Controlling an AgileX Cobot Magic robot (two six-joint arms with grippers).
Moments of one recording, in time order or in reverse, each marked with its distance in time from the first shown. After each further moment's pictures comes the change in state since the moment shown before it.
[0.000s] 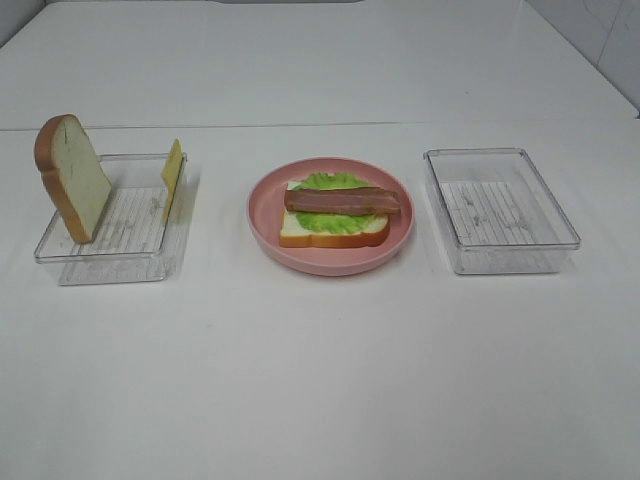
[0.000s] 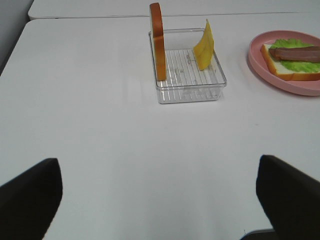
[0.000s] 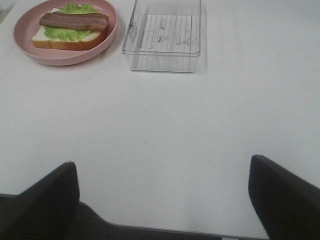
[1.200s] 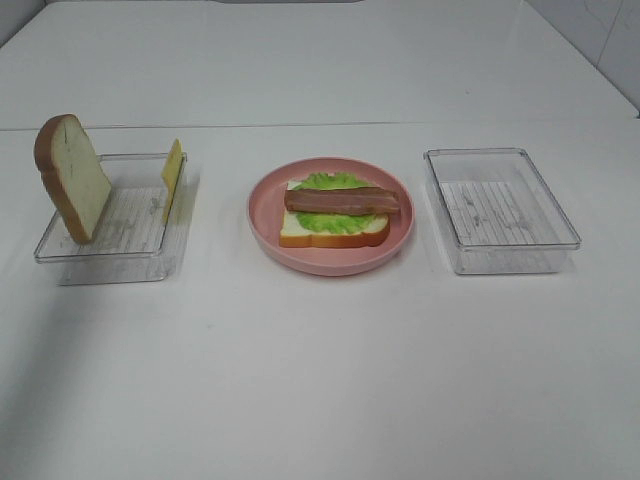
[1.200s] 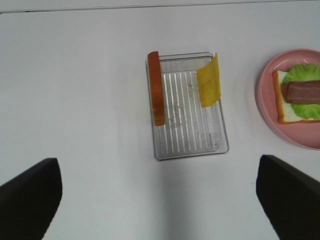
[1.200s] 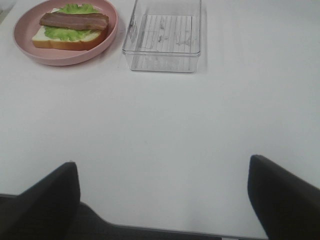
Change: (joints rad) left arm -0.054 1.445 -1.116 0.013 0.137 -0.021; right arm 0.000 0.000 0.000 0.000 0.000 -0.001
